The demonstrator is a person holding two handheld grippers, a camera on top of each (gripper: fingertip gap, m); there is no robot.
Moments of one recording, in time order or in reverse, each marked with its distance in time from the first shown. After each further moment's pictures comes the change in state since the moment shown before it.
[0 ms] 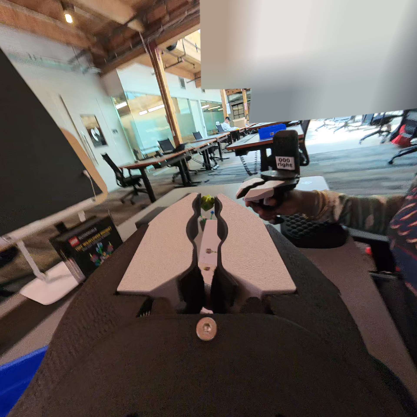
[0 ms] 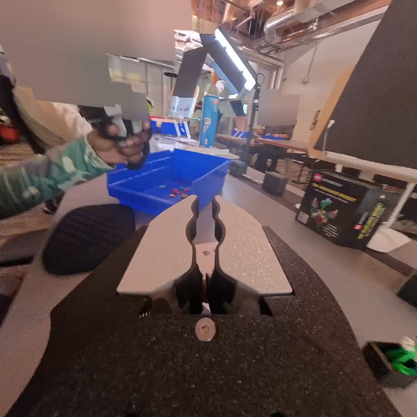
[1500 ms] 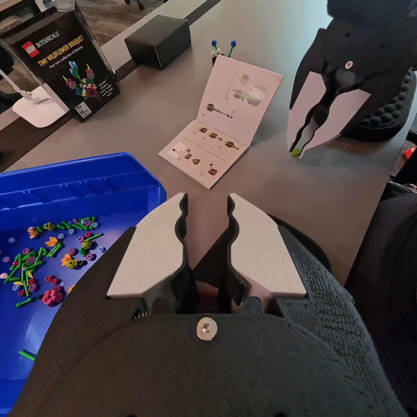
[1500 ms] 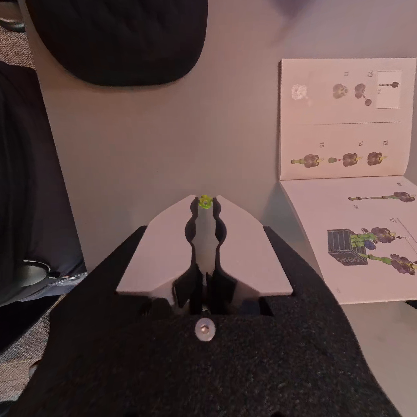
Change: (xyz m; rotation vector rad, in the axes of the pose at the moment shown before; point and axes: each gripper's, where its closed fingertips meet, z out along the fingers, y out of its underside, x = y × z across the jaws) left arm 0.035 0.108 -0.043 -0.751 -0.218 -0.109; right arm -0.080 0.135 -0.038 -1.200 -0.333 -0.127
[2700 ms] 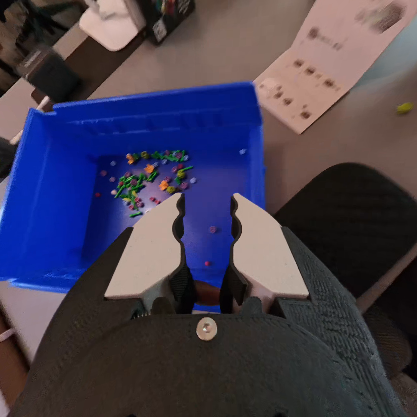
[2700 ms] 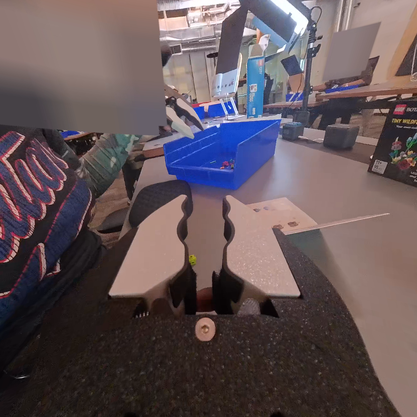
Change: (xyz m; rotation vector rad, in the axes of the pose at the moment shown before) left arm -0.103 0.034 -0.060 -0.236 -0.145 -0.051; right arm 0.034 -0.009 -0.107 1.161 -0.026 0.232
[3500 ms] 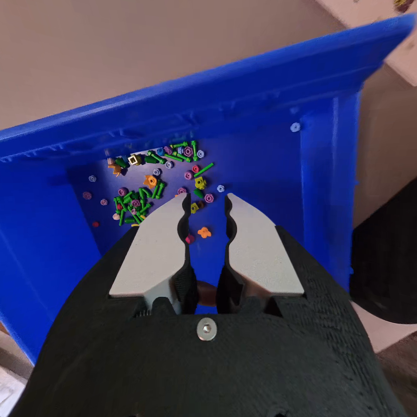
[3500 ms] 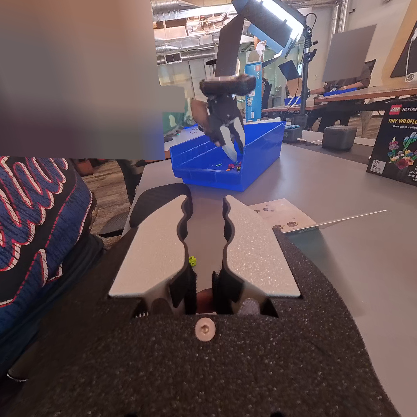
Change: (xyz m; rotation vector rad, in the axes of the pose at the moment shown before) left arm -0.049 0.005 0.107 -0.505 0.133 0.195; right arm 0.003 -0.002 -0.003 0.024 0.001 0.016
